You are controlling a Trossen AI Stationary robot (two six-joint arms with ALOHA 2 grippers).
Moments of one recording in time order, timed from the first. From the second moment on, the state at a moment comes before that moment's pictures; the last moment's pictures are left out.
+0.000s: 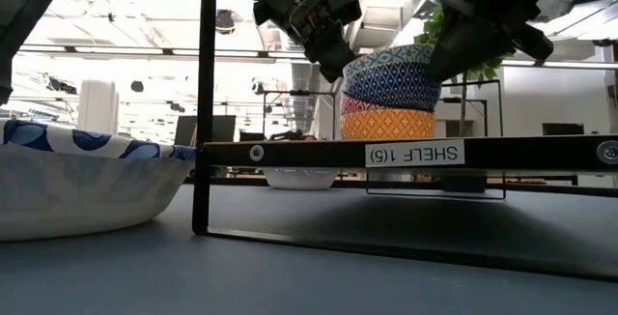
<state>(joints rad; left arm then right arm) 0.34 1.93 1.66 -0.50 0.51 0.38 0.47 1.51 1.06 -0.73 0.78 1.33</state>
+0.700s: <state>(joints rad) 0.38 1.81 1.66 -0.67 0.49 0.38 0.48 1.51 1.06 -0.72 0.76 1.33</state>
